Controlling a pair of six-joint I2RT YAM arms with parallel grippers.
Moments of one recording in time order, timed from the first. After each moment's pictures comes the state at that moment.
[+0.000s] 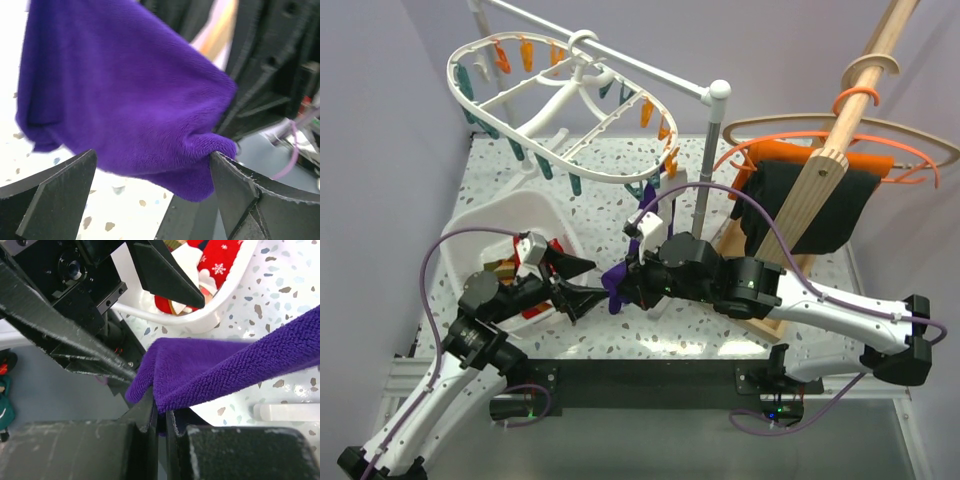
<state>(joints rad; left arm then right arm) -0.52 0.37 0.43 0.00 0.55 -0.49 1.26 1.21 1.24 -0.49 0.12 0.50</state>
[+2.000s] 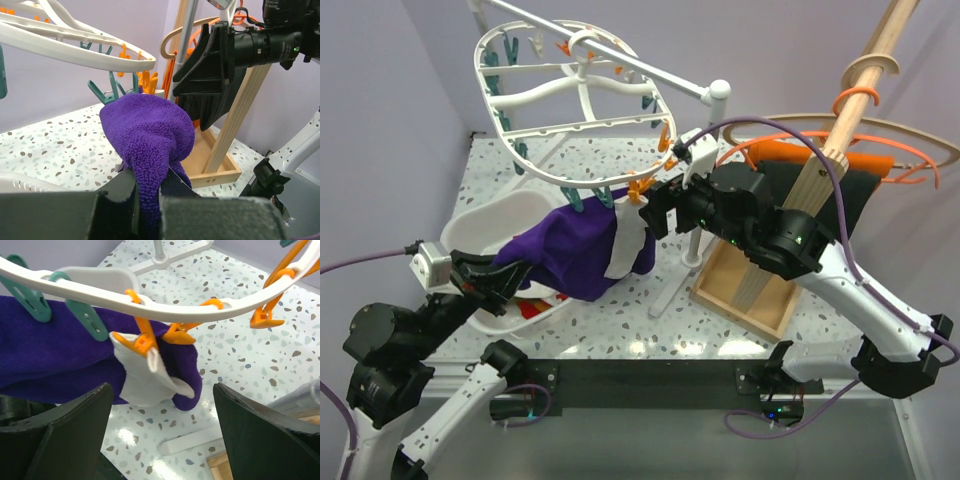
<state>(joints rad) -0.53 0.32 1.05 -0.51 0.23 -0.25 0.96 1.24 1.59 -0.67 0.25 0.24</state>
